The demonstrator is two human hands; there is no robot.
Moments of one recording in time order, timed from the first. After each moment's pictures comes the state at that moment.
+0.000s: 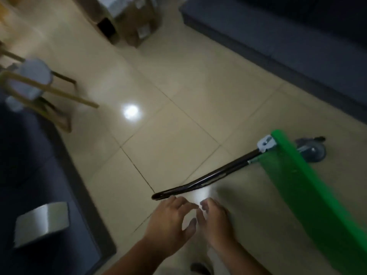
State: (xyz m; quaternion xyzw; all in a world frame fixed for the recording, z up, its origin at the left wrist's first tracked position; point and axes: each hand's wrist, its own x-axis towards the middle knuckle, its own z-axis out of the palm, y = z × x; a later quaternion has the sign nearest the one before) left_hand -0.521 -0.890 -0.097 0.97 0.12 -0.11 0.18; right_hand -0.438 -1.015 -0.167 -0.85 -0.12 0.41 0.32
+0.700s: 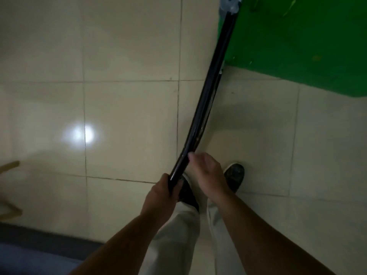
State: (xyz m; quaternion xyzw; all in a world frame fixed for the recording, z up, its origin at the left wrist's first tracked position) left_hand -0.540 -0.757 -0.317 0.85 0.21 -0.42 0.24; right_hand -0.520 -0.907 -0.351 -0.63 0.34 0.31 0.62
